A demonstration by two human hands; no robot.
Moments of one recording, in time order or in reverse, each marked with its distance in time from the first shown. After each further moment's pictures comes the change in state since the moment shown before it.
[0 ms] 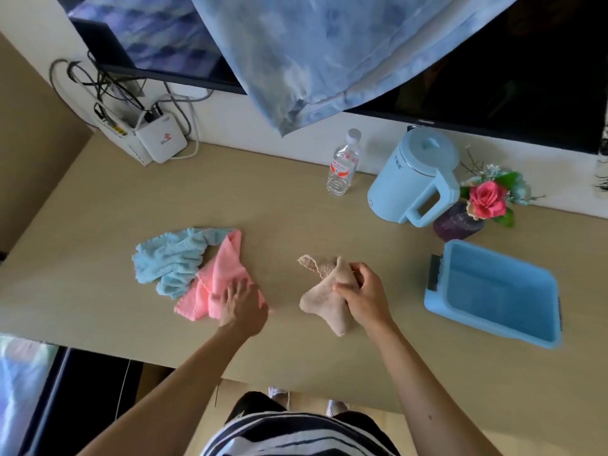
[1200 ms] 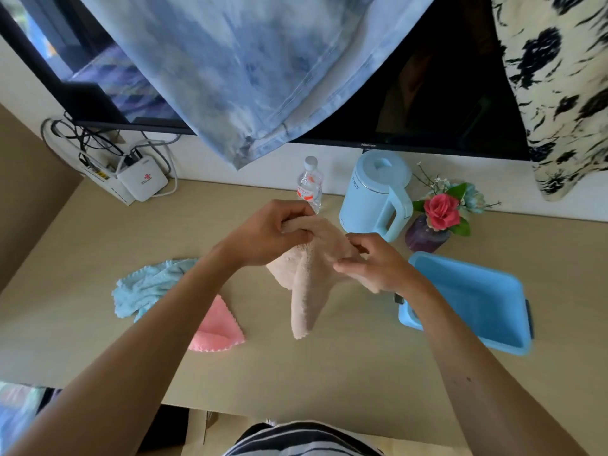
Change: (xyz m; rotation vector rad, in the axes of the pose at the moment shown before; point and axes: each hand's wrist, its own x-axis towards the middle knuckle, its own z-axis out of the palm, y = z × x) left_hand -0.025 0.171 -0.220 -0.621 -0.027 0.772; right_hand 0.037 -0.077 -0.129 -0.207 -0.368 -0.385
